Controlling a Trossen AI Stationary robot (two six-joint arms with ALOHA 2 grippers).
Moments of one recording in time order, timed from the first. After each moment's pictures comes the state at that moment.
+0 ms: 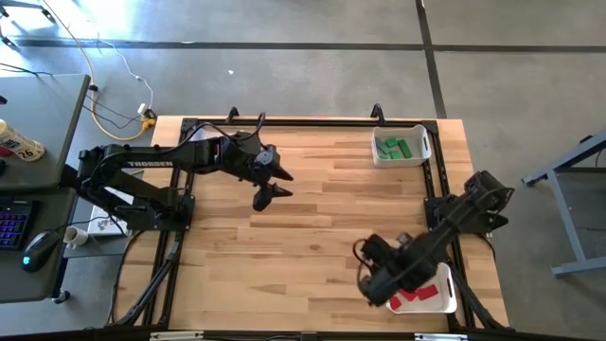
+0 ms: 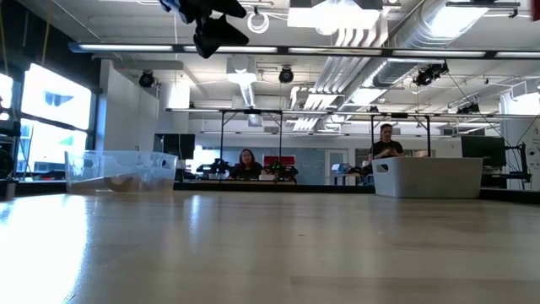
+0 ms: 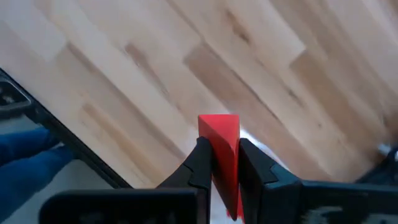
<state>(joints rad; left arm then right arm) 0.25 1.29 1.07 -0.37 0.25 -0.13 0.67 1.75 1.69 -1.45 0.14 1.43</state>
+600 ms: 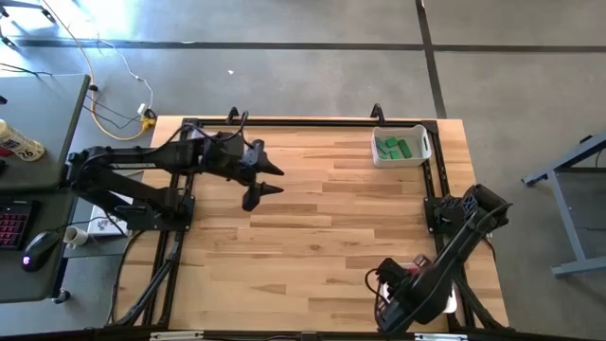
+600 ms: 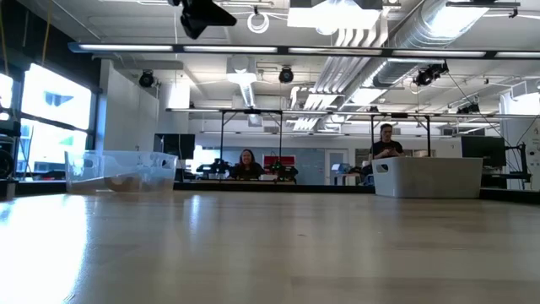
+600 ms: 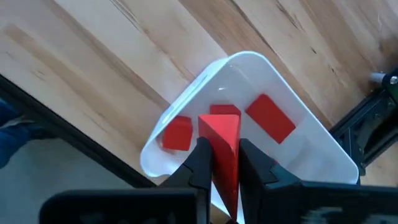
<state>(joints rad) 0.22 1.19 1.07 -0.40 0.13 -0.08 0.86 1.85 1.69 -1.52 0.01 1.64</state>
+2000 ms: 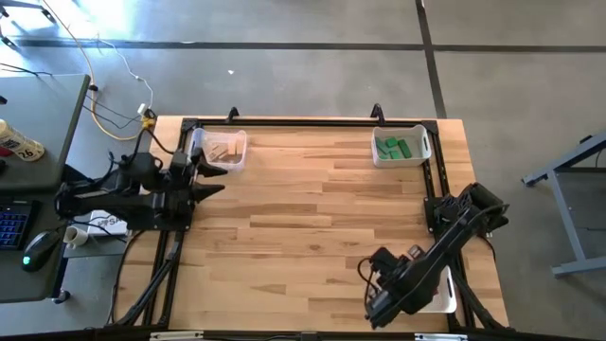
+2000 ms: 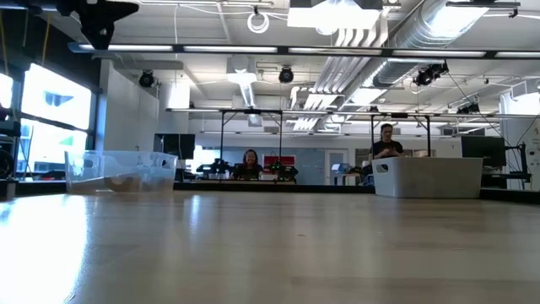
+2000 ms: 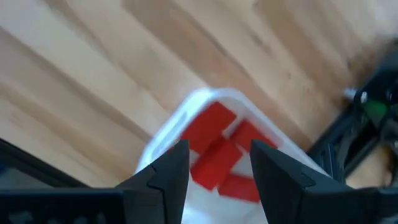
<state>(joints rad) 0.21 0.24 0.48 -0.26 0.06 -0.29 0.80 1.88 1.69 -1.57 0.05 1.63</state>
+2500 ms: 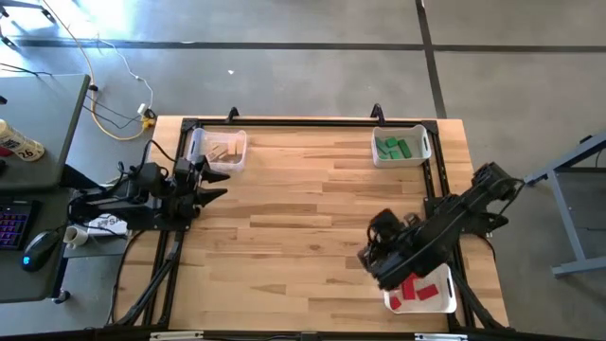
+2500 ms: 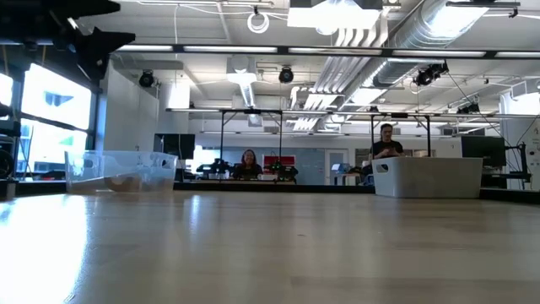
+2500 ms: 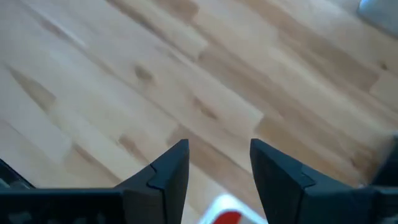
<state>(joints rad) 0.21 0.04 0.24 -0.14 0.04 -0.34 0.67 1.67 1.69 -1.55 0.41 1.60</state>
